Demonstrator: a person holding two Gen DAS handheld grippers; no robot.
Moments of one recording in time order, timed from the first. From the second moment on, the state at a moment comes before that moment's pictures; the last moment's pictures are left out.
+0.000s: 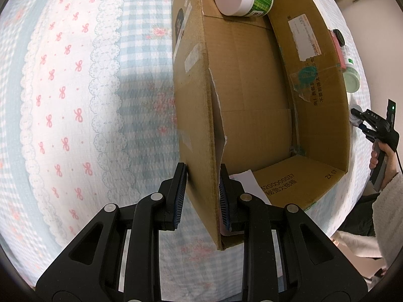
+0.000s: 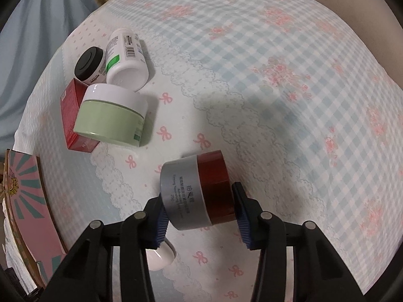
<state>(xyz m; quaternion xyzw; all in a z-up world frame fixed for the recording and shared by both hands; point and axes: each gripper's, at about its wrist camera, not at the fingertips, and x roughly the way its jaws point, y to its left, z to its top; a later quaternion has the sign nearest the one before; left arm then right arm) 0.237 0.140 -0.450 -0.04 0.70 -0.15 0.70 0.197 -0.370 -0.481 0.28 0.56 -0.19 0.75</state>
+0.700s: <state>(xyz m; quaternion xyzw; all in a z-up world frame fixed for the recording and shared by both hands) 0.237 0.140 -0.450 -0.05 0.70 -0.15 0.70 0.203 -0.294 -0.292 0.27 0.50 -0.11 0.81</state>
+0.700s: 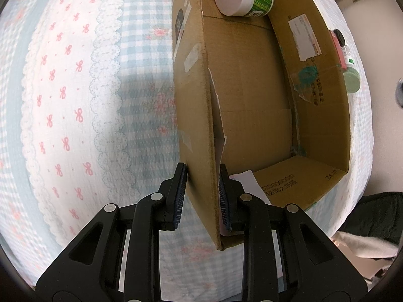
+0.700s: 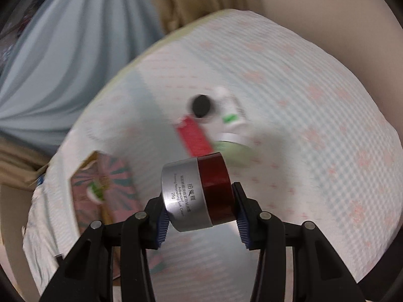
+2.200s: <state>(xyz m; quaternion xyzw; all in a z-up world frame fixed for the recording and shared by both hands) 0.235 0.156 -0.445 -0.08 0.69 -0.13 0.70 0.340 0.004 -0.410 0.06 0.67 0.15 0.72</state>
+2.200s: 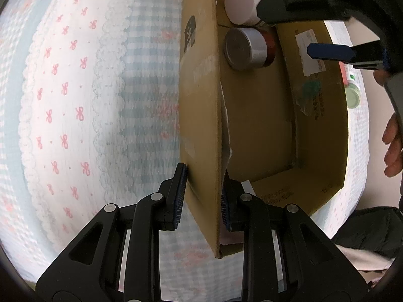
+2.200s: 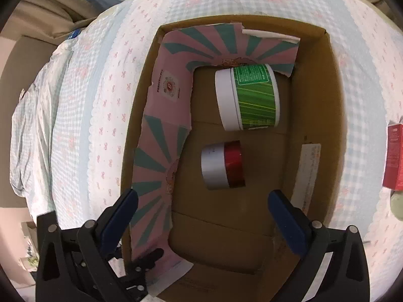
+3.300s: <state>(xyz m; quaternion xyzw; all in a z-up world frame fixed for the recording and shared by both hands) 0.231 0.150 -0.440 -0.06 0.69 -0.14 0.71 0.269 -0.118 -0.263 0.07 0.59 0.04 0.80</state>
